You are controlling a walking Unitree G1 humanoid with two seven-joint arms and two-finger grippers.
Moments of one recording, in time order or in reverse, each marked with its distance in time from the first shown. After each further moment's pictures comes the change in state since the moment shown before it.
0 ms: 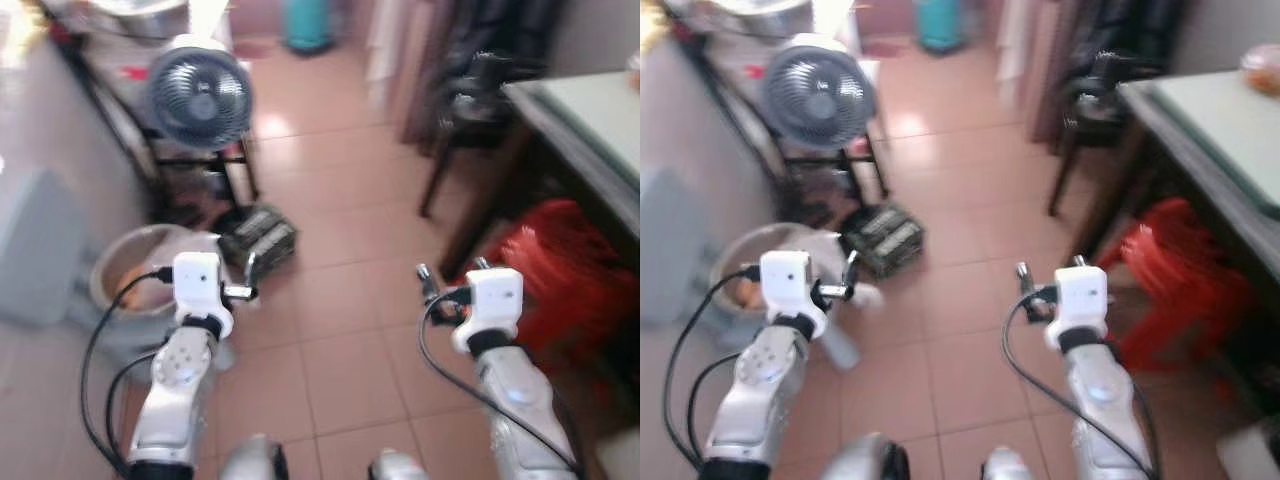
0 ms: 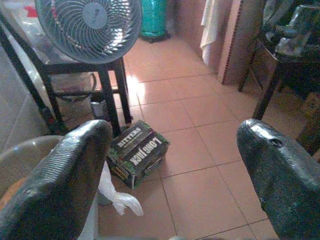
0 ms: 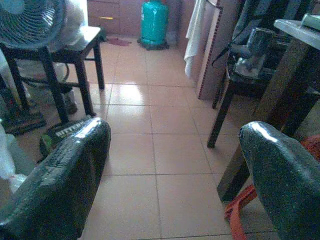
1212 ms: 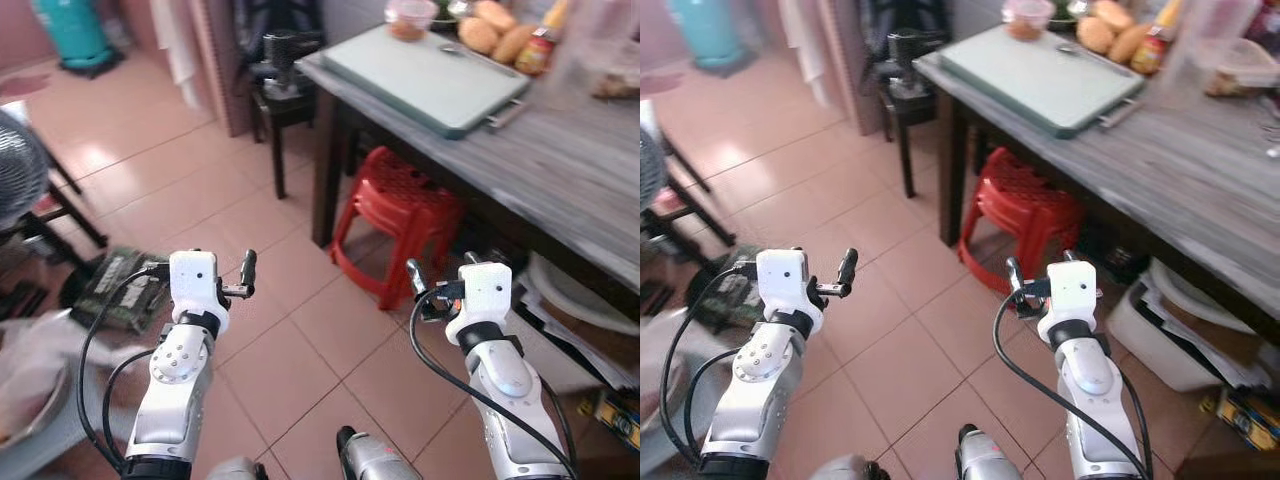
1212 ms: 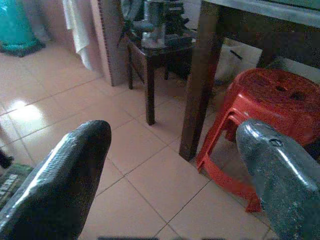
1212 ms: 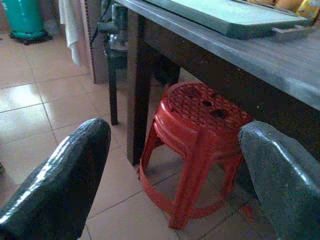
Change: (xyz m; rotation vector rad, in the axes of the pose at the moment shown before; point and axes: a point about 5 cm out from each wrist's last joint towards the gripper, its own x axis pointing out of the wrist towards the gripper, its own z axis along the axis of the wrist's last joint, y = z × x) left arm 0.003 -0.002 0.003 -0.004 -0.023 -0.012; right arm 0.004 -0.001 0.004 -0.001 -0.010 -0.001
